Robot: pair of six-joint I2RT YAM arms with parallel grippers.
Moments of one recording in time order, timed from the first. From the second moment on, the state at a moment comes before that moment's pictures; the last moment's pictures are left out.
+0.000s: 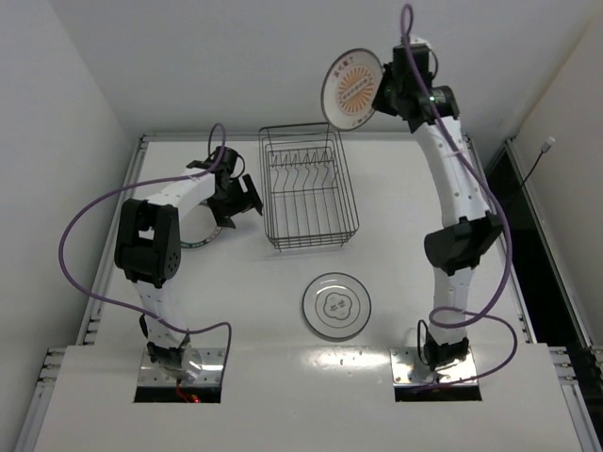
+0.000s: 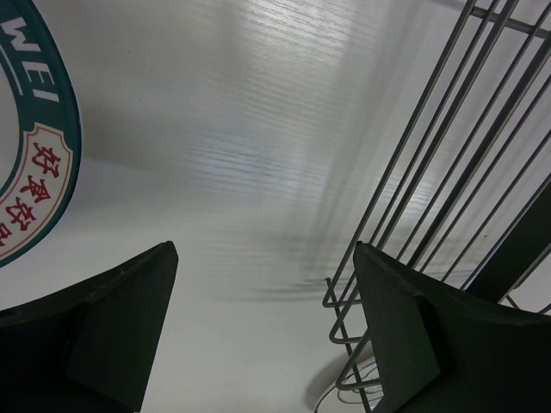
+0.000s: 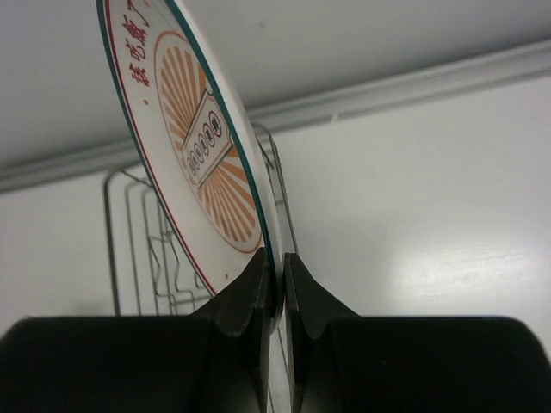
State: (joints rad) left arm -0.20 1.92 1.44 -0.70 0.11 -0.64; right arm 0.20 2.07 2.45 -0.85 0.17 0.42
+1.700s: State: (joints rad) left arm -0.20 1.84 1.42 -0.75 0.01 -0.64; right arm 0.39 1.87 1.85 -0.90 0.00 0.36
